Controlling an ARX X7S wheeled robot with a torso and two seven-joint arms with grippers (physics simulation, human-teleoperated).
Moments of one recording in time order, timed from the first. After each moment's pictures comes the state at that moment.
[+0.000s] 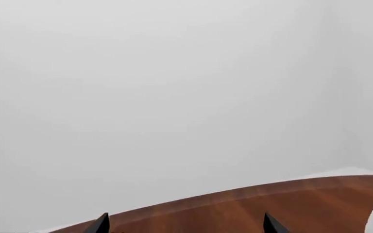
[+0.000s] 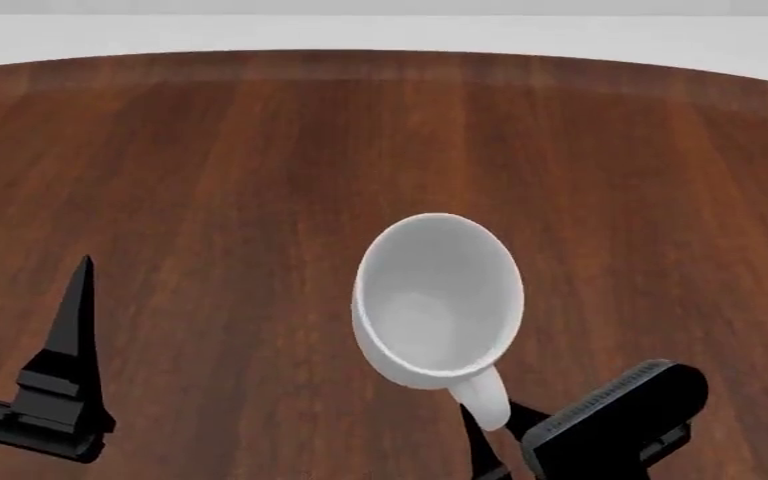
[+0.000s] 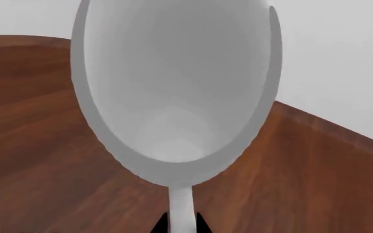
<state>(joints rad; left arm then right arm) -0.26 -0.47 0.16 0.79 -0.42 -0.58 -0.28 0.24 0.64 -0.24 -0.48 0.53 0.58 -0.10</state>
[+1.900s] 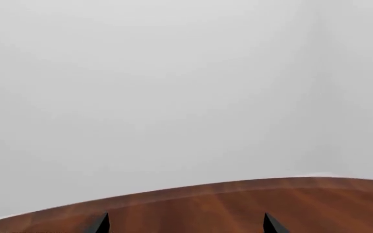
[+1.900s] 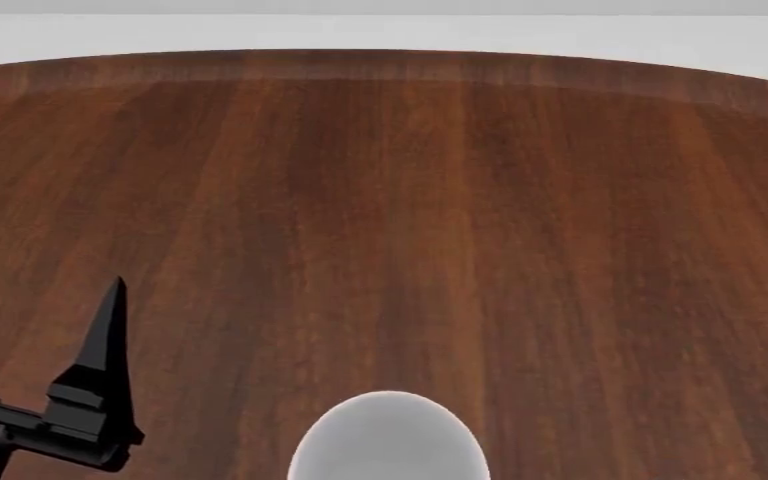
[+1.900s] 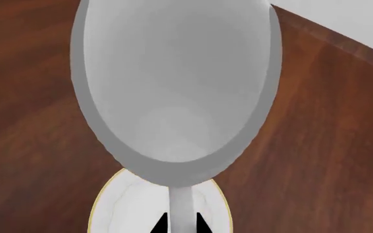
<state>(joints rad) -0.21 -0.43 0.19 0.60 -0.43 -0.37 -0.21 0.42 1.34 -0.73 -1.04 1.33 0.53 0.63</state>
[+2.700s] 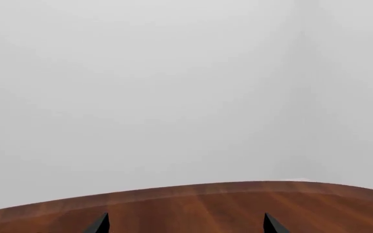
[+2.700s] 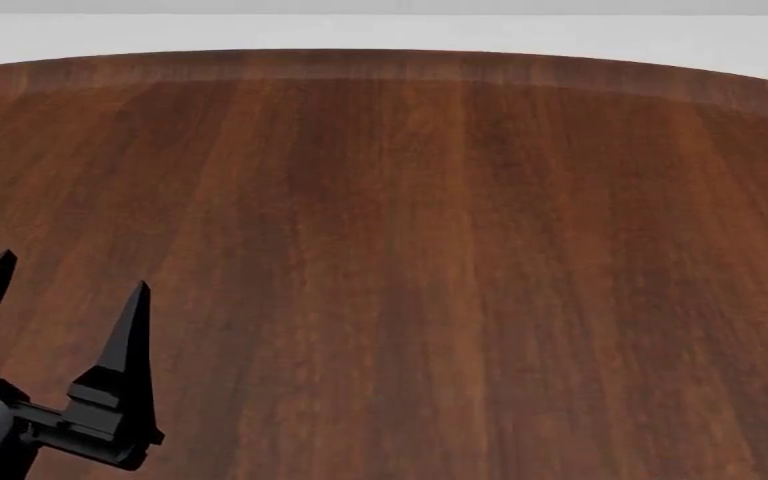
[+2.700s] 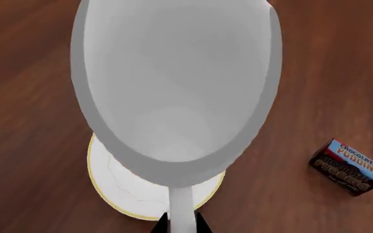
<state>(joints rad) -0.22 -0.39 0.21 0.46 -0.44 -0.24 -0.13 -0.35 1.56 -0.75 -1.04 0.92 -0.01 0.83</state>
